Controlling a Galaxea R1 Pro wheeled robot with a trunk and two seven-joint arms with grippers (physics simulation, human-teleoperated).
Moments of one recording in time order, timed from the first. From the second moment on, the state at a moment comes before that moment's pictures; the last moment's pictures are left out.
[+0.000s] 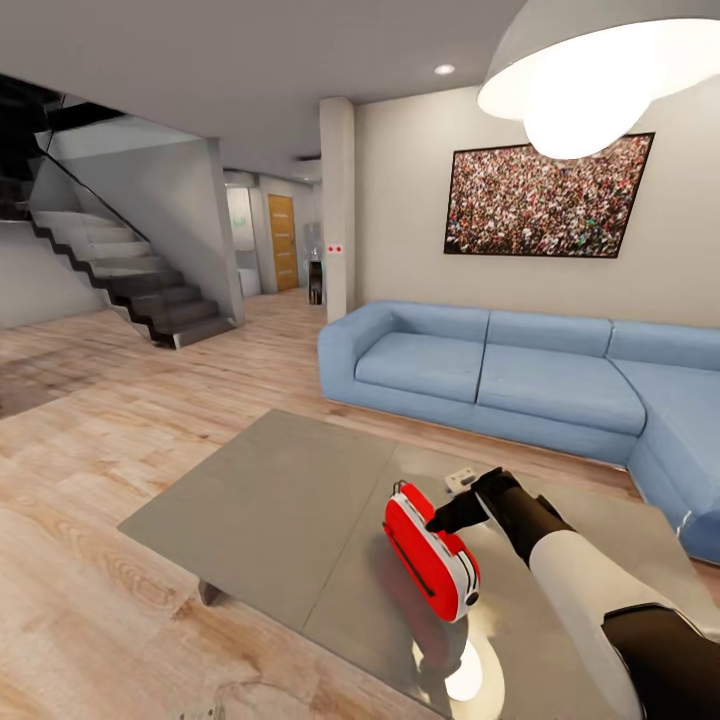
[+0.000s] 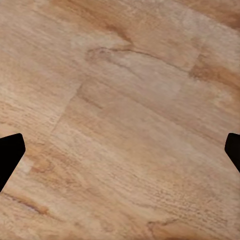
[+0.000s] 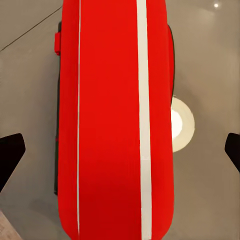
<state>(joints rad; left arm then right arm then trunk) -0.16 0.04 0.10 -0.61 0.00 0.19 0.00 -0.93 -0.04 0.20 -0.46 0.28 0.67 0.51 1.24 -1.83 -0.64</state>
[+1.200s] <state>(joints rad) -0.16 0.04 0.10 -0.61 0.00 0.19 0.00 -0.93 -0.04 0.20 -0.45 0.28 0.67 0.51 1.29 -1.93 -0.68</state>
